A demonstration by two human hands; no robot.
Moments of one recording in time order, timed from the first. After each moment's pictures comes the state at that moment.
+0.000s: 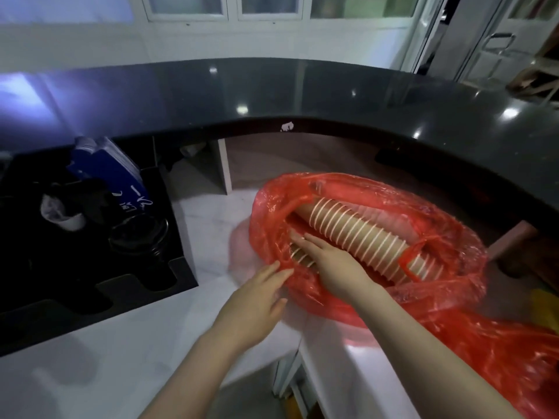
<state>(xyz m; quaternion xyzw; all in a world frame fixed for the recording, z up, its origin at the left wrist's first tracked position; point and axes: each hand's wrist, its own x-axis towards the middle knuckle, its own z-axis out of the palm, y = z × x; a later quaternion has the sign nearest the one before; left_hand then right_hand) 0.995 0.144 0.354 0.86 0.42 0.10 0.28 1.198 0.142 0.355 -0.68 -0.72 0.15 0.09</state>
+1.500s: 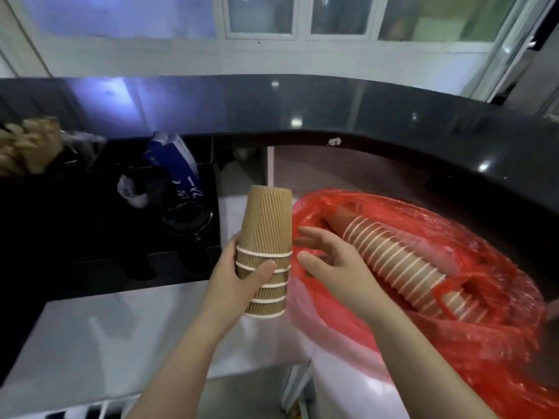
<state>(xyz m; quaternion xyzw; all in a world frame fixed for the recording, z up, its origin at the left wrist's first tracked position) 0.965 0.135 0.388 0.53 0.48 0.48 0.50 1.153 0.128 0.414 -0.52 -0.60 0.44 0.43</state>
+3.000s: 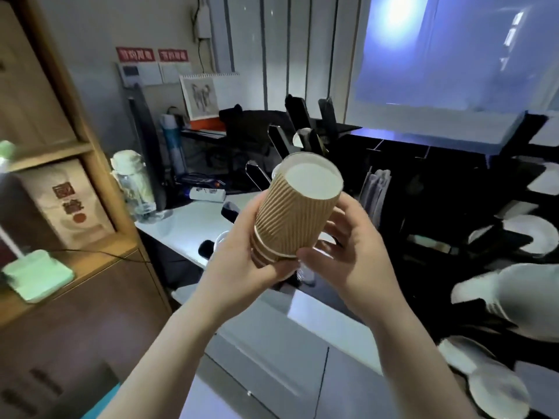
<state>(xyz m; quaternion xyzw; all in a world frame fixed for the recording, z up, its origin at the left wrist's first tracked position) 0.283 -0.123 0.497 0.57 0.63 0.52 0.05 0.424 -0.017 0.494 -0.10 -0.72 0.55 0.41</state>
